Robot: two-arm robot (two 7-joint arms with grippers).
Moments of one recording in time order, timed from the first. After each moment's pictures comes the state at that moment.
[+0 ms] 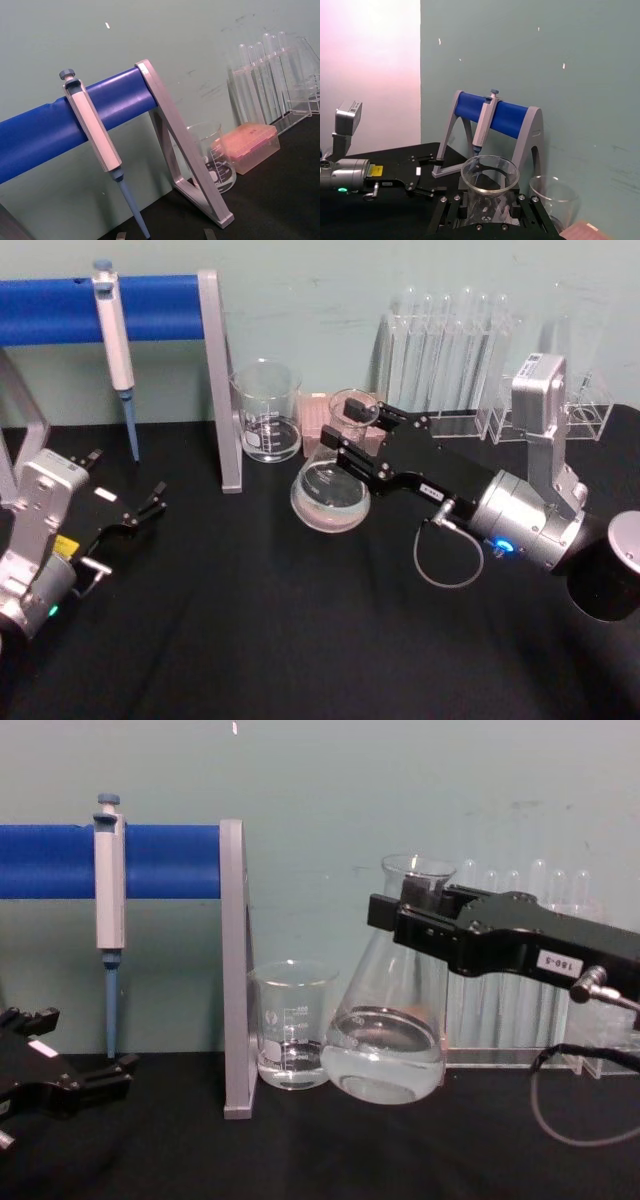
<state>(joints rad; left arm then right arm) -0.20 0.60 0.45 -1.41 -0.25 -0.12 0.03 0.34 0.40 -0.43 -1.48 0.48 -0.12 0.59</state>
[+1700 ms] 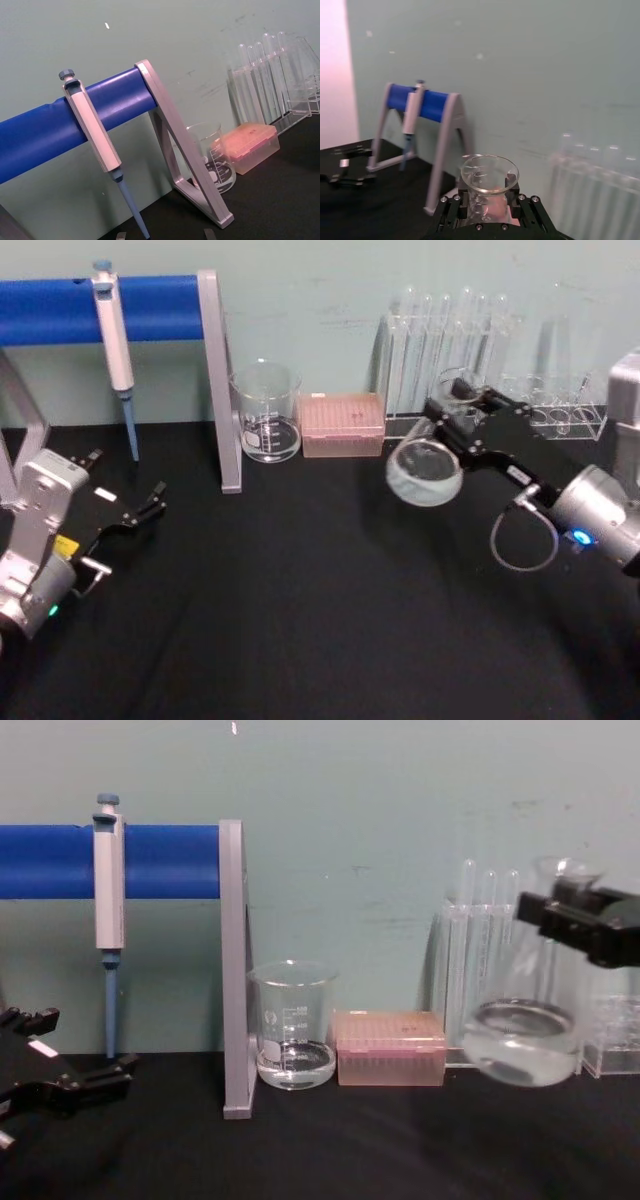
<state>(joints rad) -0.20 0.60 0.45 -1.41 -0.25 -0.12 0.03 0.25 0.43 -0.26 -1.48 0.46 -0.11 0.51</state>
